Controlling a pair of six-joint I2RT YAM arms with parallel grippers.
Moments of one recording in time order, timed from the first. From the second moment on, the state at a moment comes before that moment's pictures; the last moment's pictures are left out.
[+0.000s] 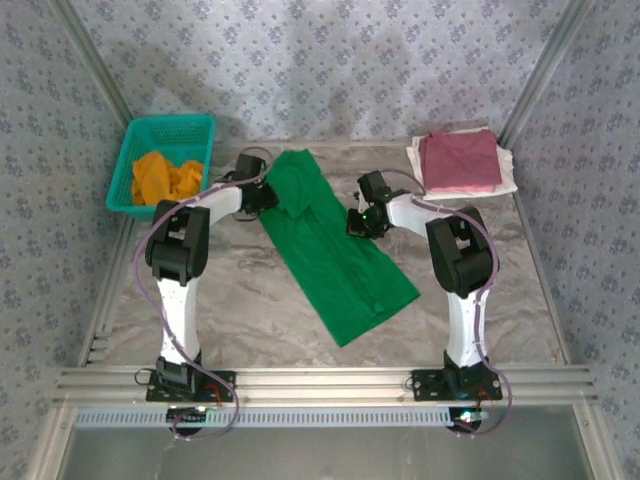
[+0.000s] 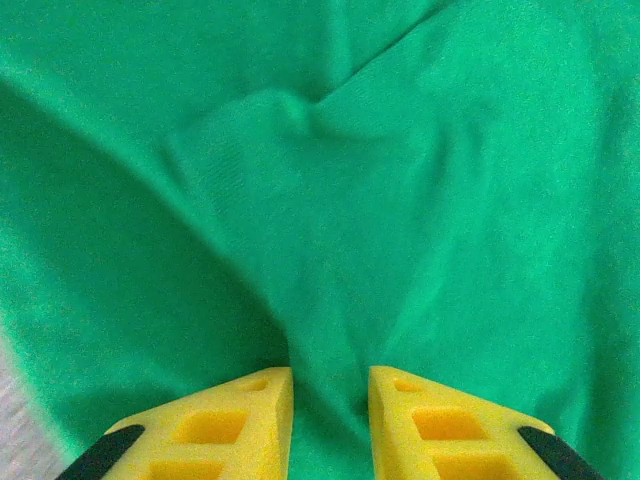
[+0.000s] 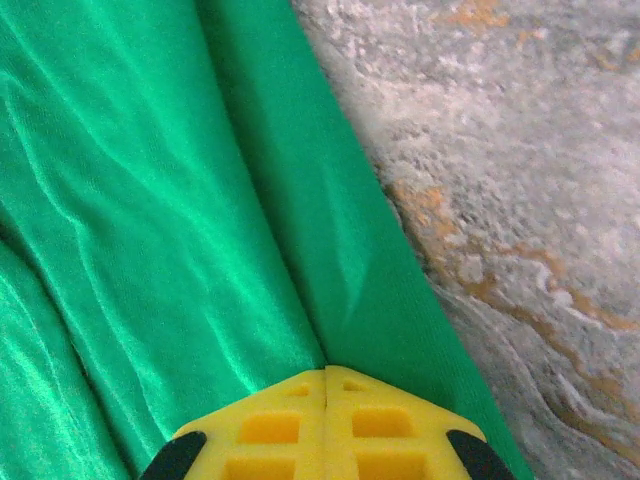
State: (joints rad) left arm -0.28 2.18 1.55 -0.33 0.11 -0.63; right arm 0.41 2.03 1.35 -0.44 -0.26 0.45
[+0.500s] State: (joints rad) left arm -0.37 2.40 1.93 -0.47 0.19 -0.56; right arm 0.51 1.90 1.08 -0.17 -0.30 0.74
